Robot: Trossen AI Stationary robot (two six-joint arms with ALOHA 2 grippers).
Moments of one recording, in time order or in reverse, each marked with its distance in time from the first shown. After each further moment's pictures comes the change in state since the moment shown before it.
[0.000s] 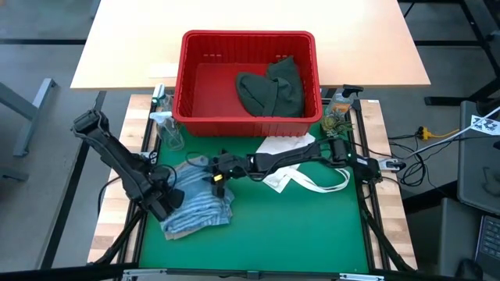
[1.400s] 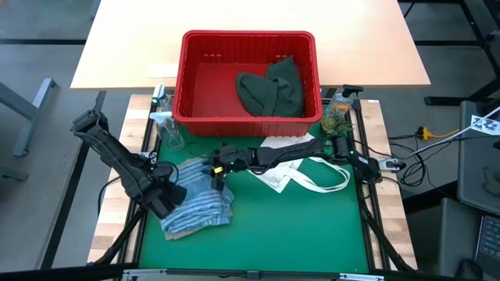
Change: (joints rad) left arm 0.029 -0.004 0.089 -0.095 -0.128 0.115; right arm -0.026 -0.035 0.000 -0.002 -0.029 0.007
